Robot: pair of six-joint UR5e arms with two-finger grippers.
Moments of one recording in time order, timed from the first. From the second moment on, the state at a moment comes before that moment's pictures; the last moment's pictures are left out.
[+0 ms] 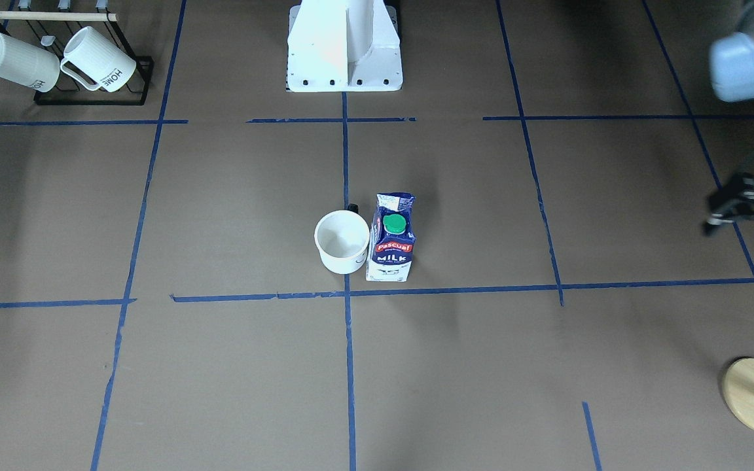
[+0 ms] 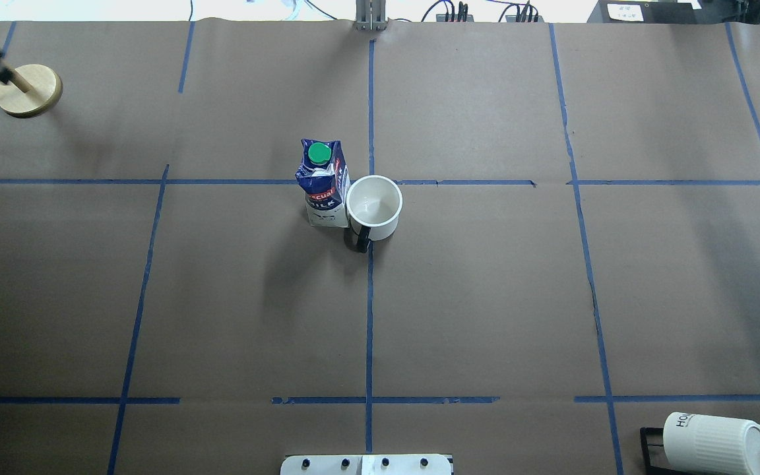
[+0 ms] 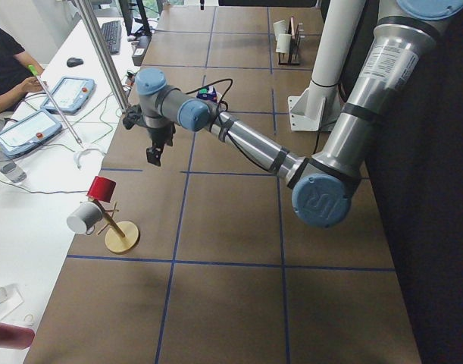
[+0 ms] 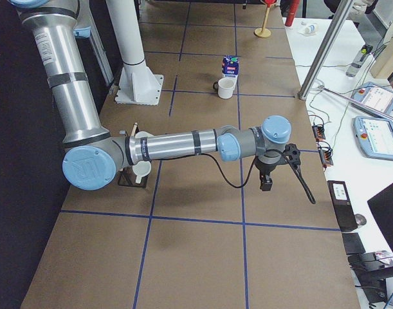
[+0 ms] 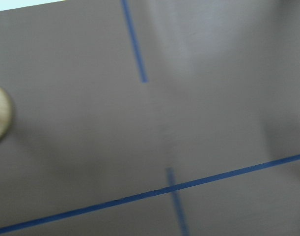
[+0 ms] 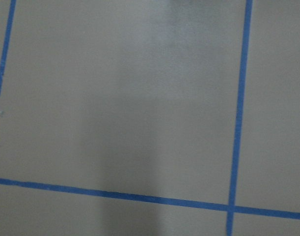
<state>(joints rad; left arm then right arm) -1.39 -1.92 -1.62 -1.50 -2.33 -0.05 1.49 -1.31 1.44 -1.49 2.39 0.10</state>
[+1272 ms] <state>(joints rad) -1.61 -1.91 -1.35 -1.34 -2.34 0.34 1.56 -1.30 1.35 -1.60 2.37 -0.18</state>
